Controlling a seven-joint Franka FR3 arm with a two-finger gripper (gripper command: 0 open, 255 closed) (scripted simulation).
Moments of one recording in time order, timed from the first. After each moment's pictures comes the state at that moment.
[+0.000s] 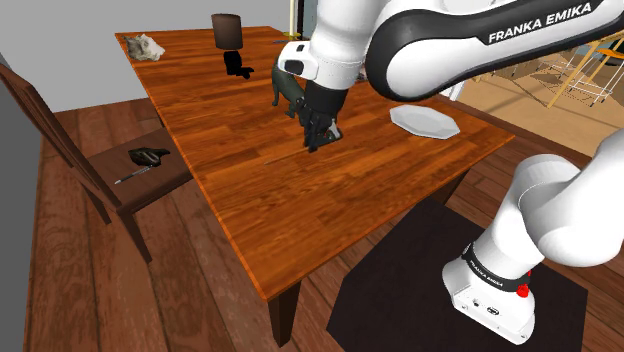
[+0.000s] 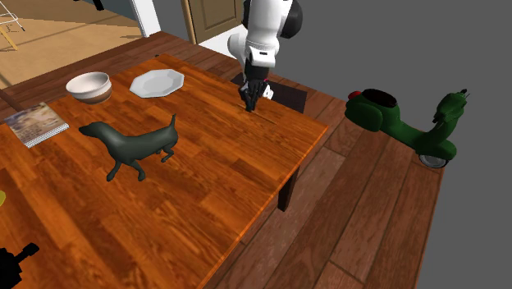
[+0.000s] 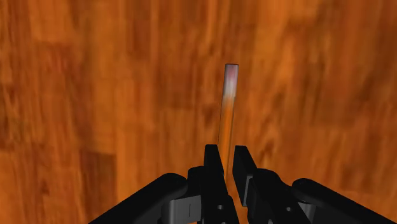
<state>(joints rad) 0.38 -0.34 0.18 -2.31 -0.12 2.14 -0.81</state>
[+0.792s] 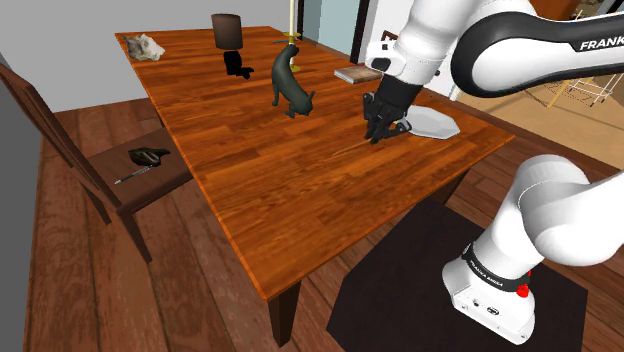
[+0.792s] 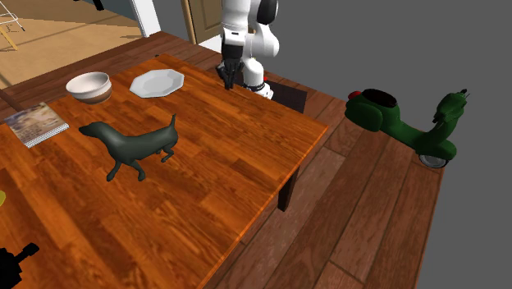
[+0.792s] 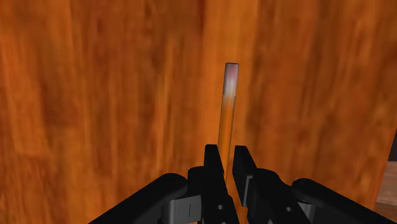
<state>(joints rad) 0.33 -0.76 0.01 -2.64 -0.14 2.07 -1.03</state>
